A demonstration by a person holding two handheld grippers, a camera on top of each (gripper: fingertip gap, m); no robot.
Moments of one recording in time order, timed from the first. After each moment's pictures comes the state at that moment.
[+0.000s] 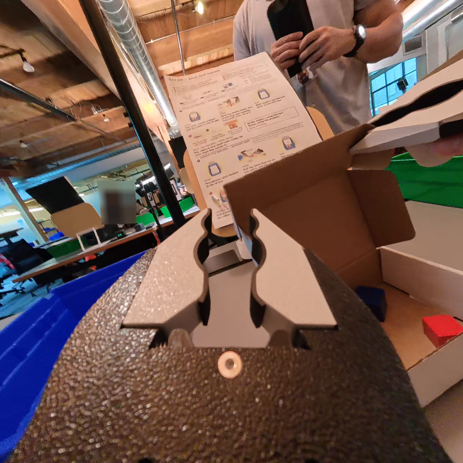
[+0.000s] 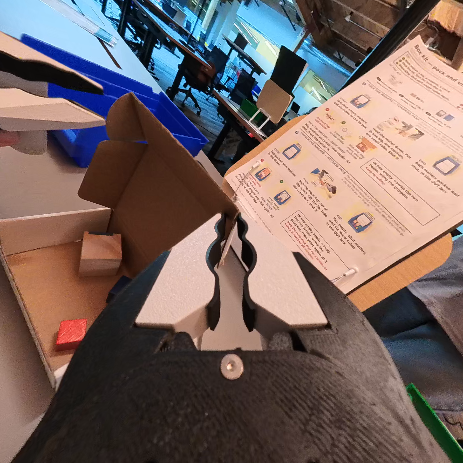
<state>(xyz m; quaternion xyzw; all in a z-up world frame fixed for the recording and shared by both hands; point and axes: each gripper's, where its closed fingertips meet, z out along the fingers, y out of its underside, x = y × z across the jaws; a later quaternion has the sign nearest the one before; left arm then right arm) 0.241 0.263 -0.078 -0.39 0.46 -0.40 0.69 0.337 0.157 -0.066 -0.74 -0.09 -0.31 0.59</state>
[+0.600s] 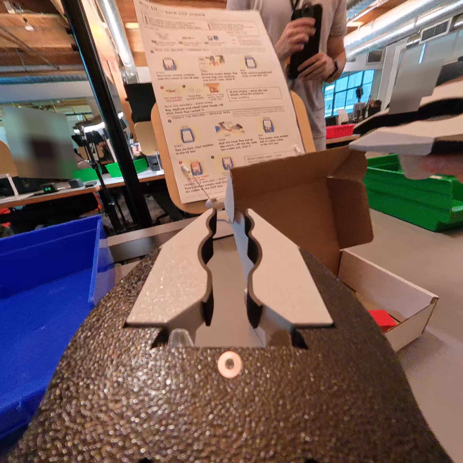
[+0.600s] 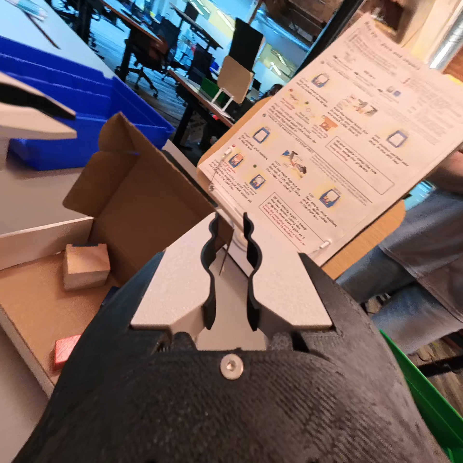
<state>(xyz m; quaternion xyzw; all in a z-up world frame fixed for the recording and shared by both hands) 0.251 0.263 -0.095 -0.46 0.48 -0.48 0.58 0.342 0.144 -0.059 -0.74 -0.01 -0.36 0.57</state>
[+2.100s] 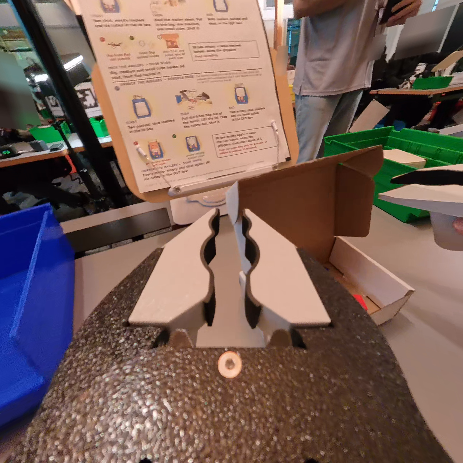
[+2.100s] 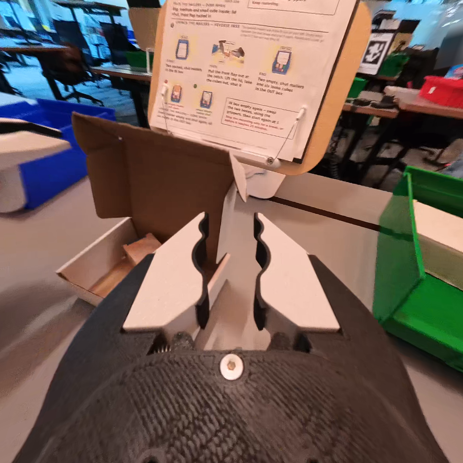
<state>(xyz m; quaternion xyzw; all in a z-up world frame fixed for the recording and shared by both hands) 0.288 0.214 -0.095 -0.51 0.53 -0.45 0.51 0.355 0.058 -0.114 -0.73 0.26 -0.26 0.58</state>
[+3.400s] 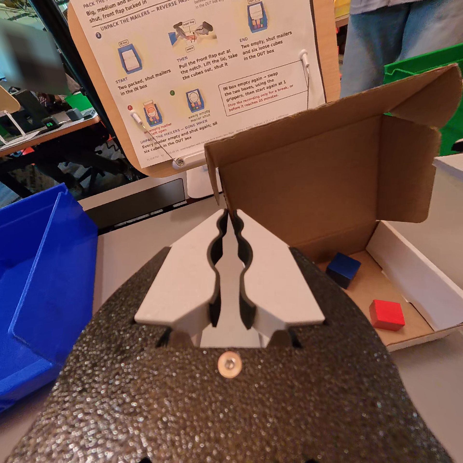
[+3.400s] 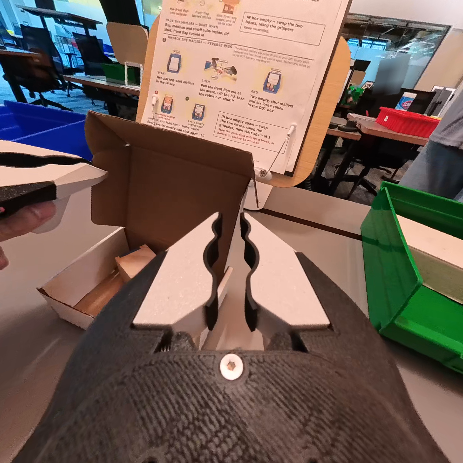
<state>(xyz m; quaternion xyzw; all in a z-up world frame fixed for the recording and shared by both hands) 0.320 0.212 -0.127 -0.56 0.56 -0.32 0.52 0.354 0.073 -0.113 -0.70 0.27 -0.32 0.58</state>
